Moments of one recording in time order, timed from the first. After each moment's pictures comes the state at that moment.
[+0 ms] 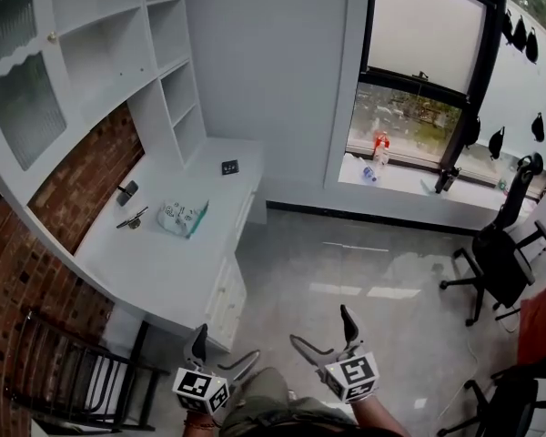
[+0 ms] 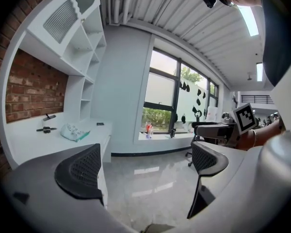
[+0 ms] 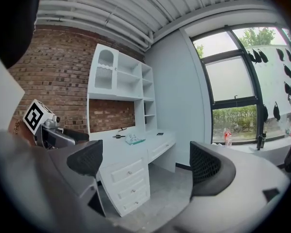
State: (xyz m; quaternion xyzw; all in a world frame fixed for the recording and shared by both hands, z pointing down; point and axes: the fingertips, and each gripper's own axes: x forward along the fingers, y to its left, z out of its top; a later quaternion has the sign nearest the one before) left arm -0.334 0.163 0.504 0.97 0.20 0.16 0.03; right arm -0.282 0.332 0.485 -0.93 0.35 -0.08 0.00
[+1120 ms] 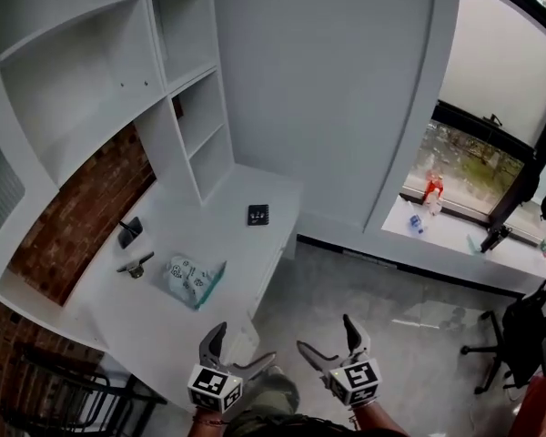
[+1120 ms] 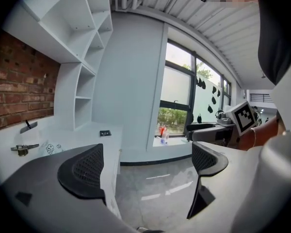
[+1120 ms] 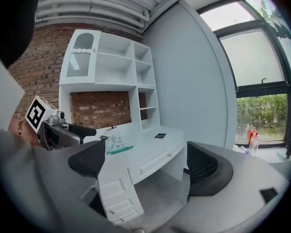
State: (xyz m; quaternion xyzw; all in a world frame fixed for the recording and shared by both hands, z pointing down) left arm -0.008 0.091 0.517 0.97 0.17 0.16 0.02; right arm 0.048 0.229 0.516 -0.90 0.41 -0.13 0.00
